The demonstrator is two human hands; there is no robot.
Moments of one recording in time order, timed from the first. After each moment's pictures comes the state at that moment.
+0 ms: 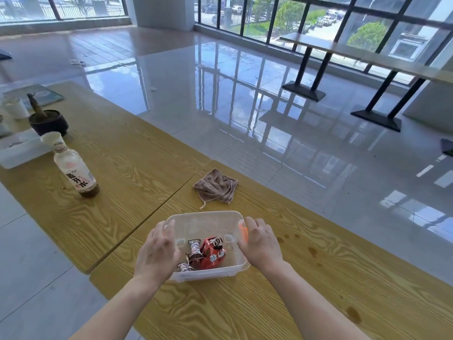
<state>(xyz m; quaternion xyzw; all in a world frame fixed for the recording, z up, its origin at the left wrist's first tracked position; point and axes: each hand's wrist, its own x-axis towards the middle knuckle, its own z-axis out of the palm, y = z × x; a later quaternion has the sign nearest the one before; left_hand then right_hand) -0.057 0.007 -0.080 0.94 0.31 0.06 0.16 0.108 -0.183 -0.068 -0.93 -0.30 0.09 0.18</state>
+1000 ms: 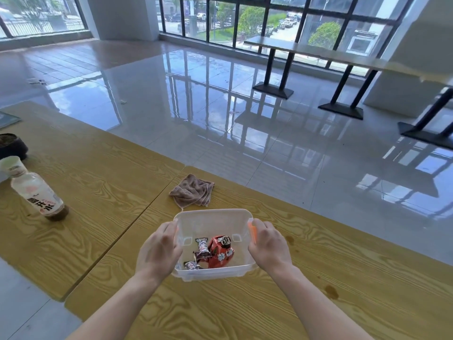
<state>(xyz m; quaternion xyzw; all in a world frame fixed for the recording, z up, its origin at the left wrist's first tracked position) -0.017 -0.023 -0.057 0.95 0.22 0.08 0.21 0.116 -0.254 -0.062 -0.95 -0.21 0.05 0.21</state>
